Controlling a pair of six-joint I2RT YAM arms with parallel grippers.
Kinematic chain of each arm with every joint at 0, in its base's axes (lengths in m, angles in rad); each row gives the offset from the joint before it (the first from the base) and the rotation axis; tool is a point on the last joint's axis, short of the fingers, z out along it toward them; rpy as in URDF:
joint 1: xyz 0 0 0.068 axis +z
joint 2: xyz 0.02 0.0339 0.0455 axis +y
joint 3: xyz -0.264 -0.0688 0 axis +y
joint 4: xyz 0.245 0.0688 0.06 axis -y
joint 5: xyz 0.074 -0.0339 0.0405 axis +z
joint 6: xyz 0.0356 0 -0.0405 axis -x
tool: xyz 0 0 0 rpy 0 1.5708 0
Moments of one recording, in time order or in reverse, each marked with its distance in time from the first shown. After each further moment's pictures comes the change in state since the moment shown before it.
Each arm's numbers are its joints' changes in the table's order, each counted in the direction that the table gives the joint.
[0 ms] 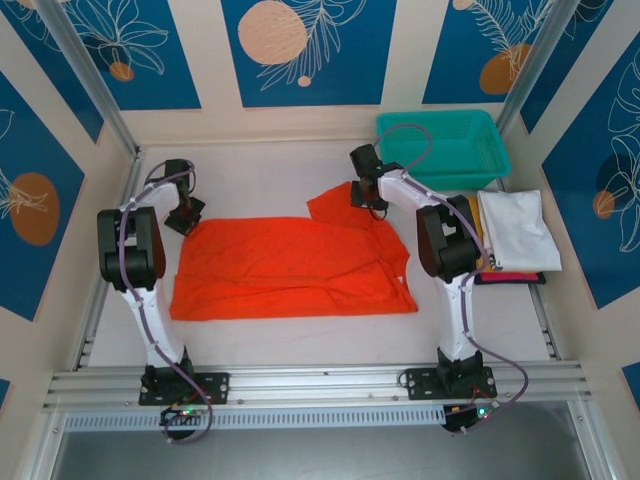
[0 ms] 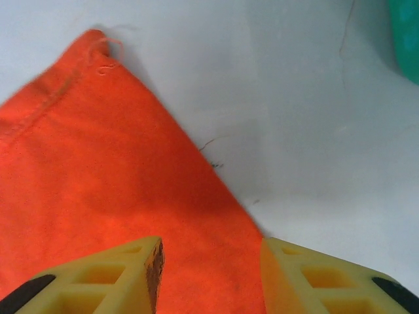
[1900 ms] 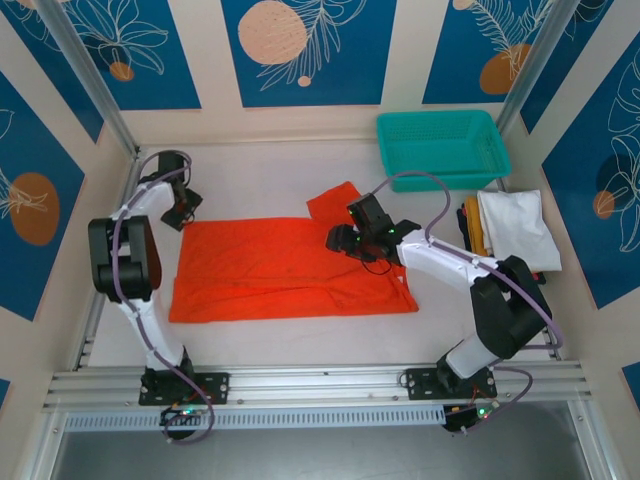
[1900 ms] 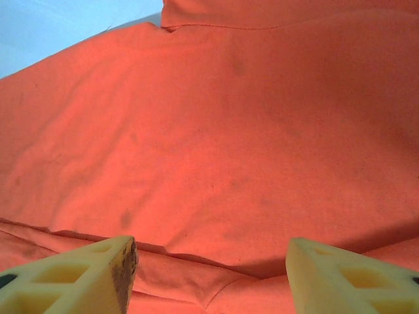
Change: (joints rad) left arm -0.002 -0.054 -0.032 0.008 0.060 -0.043; right arm 0.257 -0.661 0.733 0.284 0.238 -0.350
